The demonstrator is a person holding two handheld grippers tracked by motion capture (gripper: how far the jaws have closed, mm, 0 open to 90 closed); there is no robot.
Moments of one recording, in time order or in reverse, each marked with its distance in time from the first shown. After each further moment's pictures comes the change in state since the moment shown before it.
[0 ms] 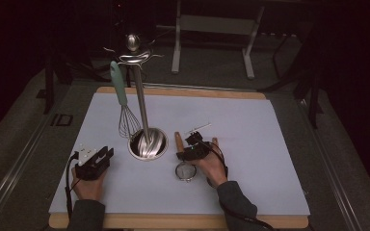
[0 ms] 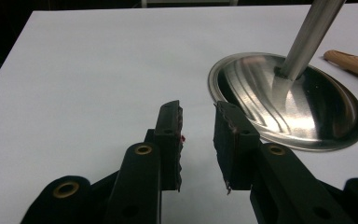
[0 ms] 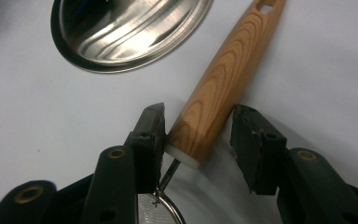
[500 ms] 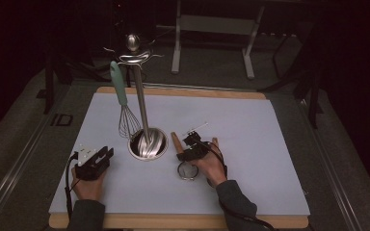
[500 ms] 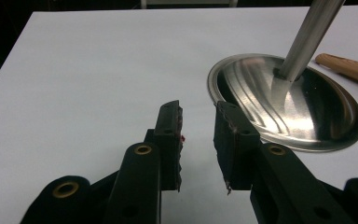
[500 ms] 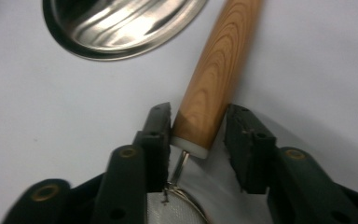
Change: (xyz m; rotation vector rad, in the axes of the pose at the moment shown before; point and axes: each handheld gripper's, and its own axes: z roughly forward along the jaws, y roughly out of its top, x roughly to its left) left arm 0.000 0.000 0.000 -0.005 -0.003 -0.003; right arm 0.004 0.003 -0.001 0.062 -0.027 -0.012
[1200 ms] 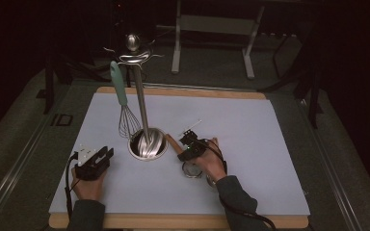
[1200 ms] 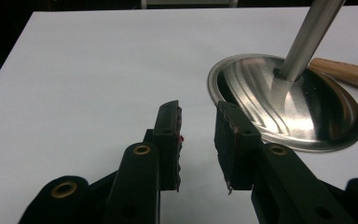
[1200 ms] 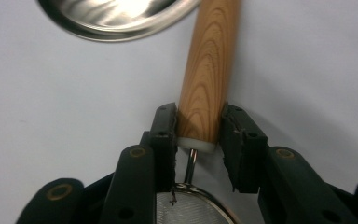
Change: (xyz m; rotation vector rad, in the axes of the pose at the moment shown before) left arm 0.000 0.000 0.000 -0.001 0.000 -0.002; right arm 0.006 0.011 0.001 0.108 -0.042 -0.073
